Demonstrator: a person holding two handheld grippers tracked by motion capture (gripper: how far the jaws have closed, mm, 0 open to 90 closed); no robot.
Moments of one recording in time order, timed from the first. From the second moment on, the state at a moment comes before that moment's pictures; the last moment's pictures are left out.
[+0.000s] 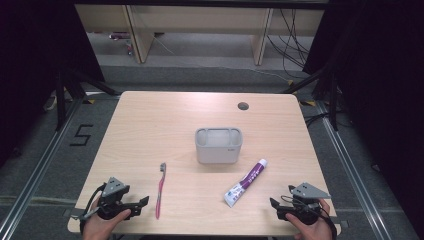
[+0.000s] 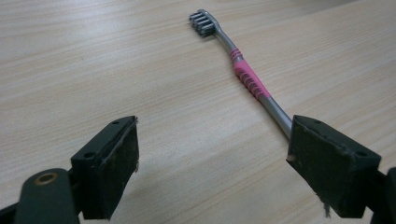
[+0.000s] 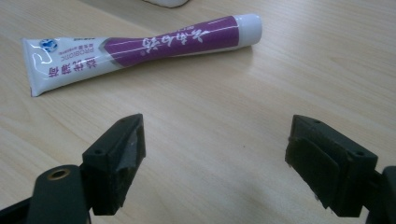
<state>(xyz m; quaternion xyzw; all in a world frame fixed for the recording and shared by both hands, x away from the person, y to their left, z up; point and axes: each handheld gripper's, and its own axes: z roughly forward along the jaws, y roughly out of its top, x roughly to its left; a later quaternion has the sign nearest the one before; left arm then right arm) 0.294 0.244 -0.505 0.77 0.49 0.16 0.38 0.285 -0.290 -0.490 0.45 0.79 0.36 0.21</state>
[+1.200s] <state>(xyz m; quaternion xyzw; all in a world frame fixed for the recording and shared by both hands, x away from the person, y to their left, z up) 0.317 0.219 -0.492 0.82 0.45 0.10 0.34 0.288 -0.289 -0.493 0.44 0.80 0.36 0.21</state>
